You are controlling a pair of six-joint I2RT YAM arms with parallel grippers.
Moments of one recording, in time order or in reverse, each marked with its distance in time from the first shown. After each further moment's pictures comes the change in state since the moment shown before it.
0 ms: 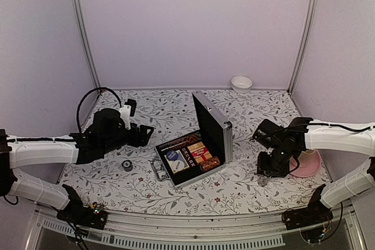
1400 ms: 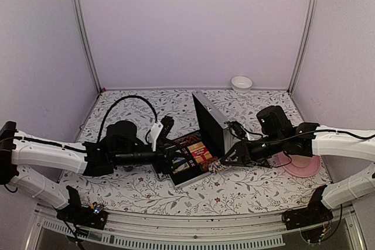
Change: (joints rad) left arm -0.341 0.059 0.024 0.204 0.347 0.034; right arm 0.004 -0.088 -0.075 0.674 -0.621 -0.286
